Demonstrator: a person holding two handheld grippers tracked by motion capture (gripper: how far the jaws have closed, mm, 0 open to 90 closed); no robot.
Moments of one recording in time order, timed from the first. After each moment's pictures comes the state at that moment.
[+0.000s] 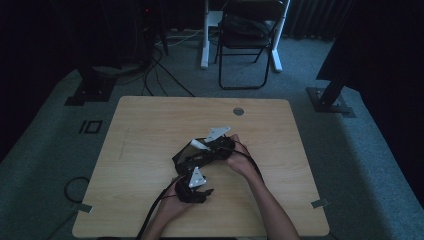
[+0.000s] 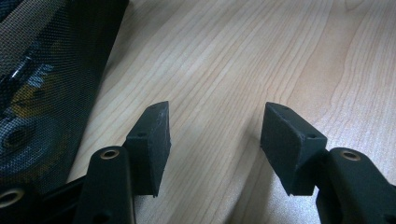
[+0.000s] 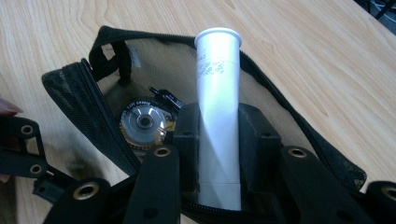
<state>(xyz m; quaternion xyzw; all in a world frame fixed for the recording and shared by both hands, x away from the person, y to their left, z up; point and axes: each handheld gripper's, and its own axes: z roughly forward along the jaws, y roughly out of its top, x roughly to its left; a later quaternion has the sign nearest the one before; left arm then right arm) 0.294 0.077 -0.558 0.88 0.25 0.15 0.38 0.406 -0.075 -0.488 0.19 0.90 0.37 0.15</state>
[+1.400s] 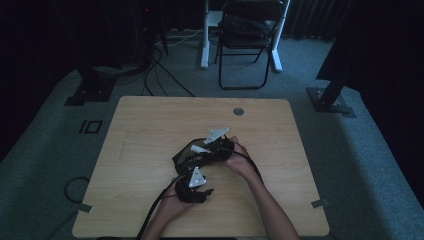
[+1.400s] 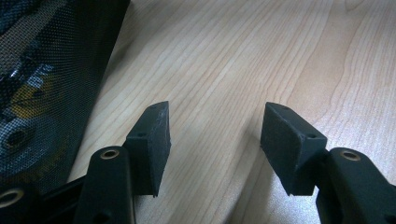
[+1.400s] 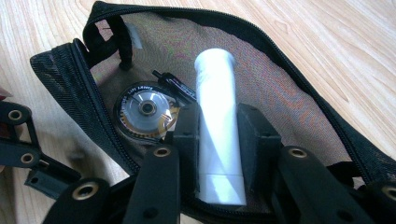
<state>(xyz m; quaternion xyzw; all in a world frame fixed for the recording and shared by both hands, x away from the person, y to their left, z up) 0.294 0.077 -0.558 0.88 0.25 0.15 0.38 0.410 -0.074 -0.500 0.19 0.91 0.36 0.13</state>
